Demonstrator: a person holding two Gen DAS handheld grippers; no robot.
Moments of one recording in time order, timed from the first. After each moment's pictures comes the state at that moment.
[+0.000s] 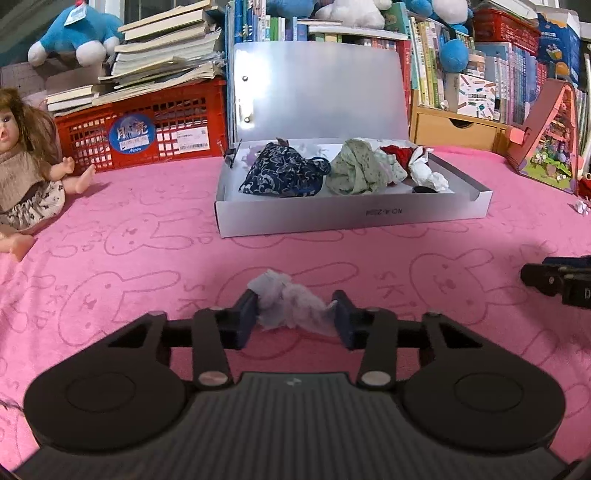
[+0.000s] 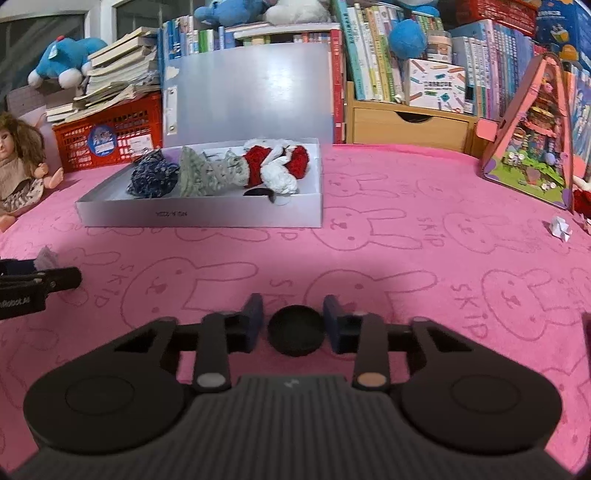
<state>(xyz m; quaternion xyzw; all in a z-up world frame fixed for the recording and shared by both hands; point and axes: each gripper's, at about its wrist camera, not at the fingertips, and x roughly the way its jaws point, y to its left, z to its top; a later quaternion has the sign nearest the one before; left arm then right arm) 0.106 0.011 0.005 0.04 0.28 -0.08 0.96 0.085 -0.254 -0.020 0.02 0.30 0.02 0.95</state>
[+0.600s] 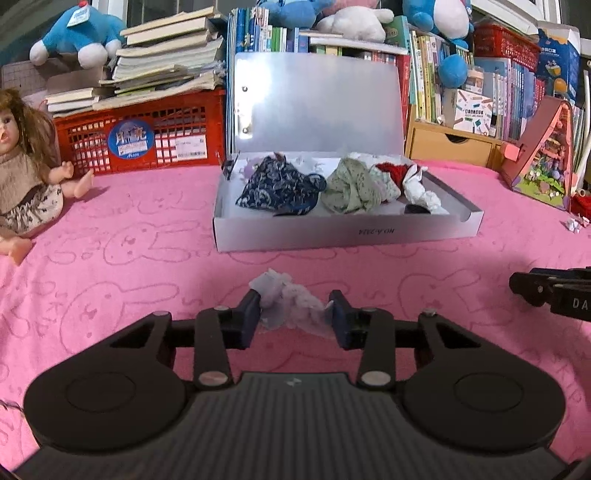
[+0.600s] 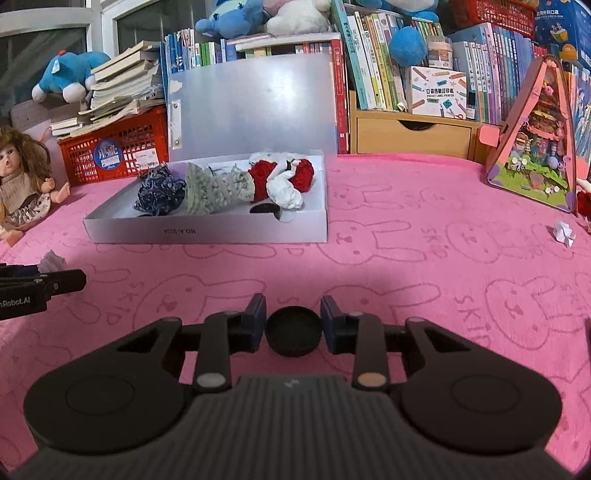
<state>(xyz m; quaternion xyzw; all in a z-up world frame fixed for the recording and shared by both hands) 0.106 0.012 0.021 0.02 0.27 -0.08 0.96 0.086 -0.256 -0.008 0.03 0.28 0.03 0.96</state>
